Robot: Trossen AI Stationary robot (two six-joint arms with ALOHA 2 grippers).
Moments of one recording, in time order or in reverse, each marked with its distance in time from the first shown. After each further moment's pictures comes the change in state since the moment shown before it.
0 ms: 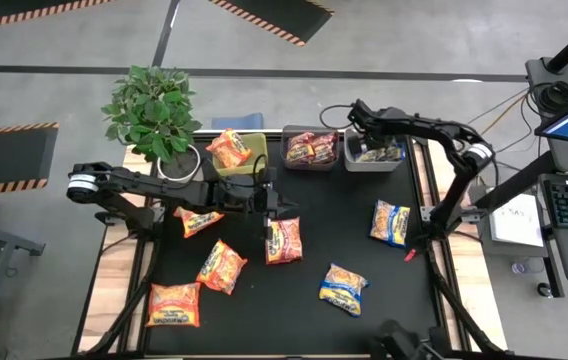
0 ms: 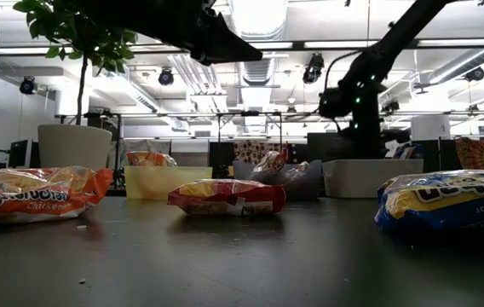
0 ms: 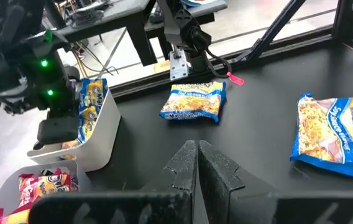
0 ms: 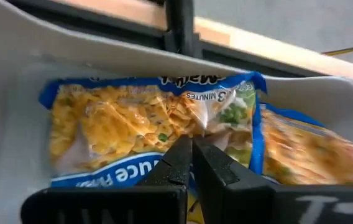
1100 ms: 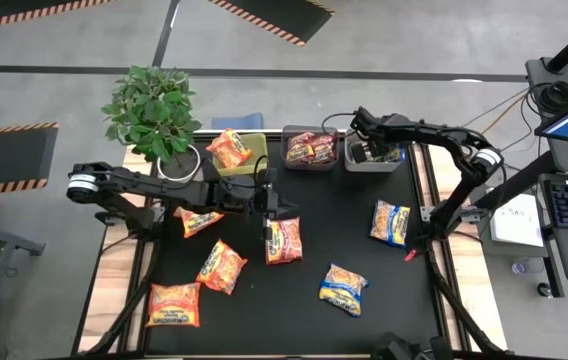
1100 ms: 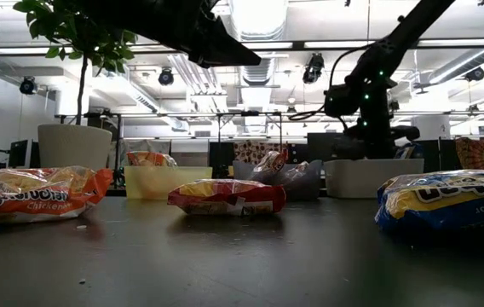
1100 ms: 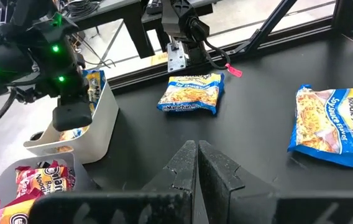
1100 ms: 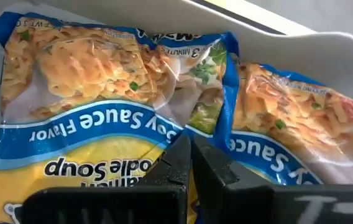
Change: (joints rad) left arm 0.000 0.000 0.000 -0.029 0.000 -0.002; right arm 0.041 -0.025 -0.093 -0.015 0.034 -0.011
